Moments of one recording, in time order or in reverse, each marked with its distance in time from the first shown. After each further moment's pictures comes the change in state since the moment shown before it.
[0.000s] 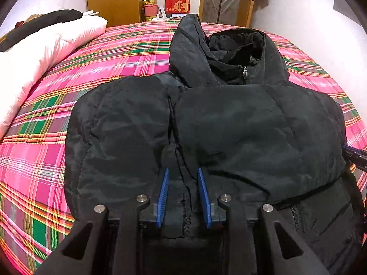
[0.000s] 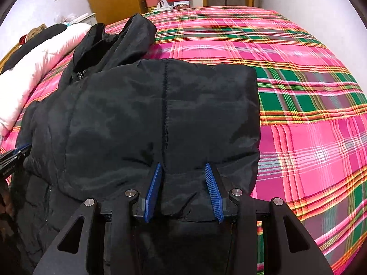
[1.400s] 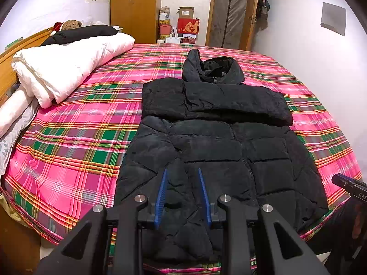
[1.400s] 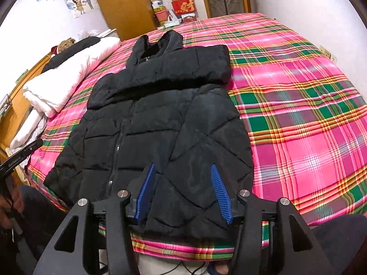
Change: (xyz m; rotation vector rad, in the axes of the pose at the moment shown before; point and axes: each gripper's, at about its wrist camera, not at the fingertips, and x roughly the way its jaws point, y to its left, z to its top) left arm -0.261 0.000 -0.163 -0.069 -0.116 0.038; right arm -0.211 0.020 -0.198 0.068 -0.064 0.126
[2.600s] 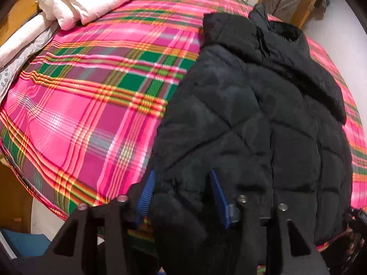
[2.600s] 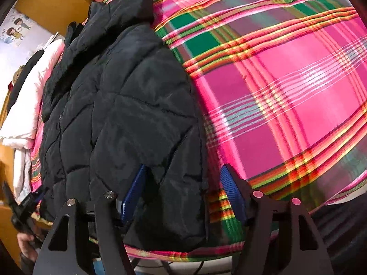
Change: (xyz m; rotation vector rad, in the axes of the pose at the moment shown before) left arm 0.095 0.083 -0.050 -0.249 0.330 0.108; right arm 0.076 -0.090 -0.030 0.365 0.303 -0.012
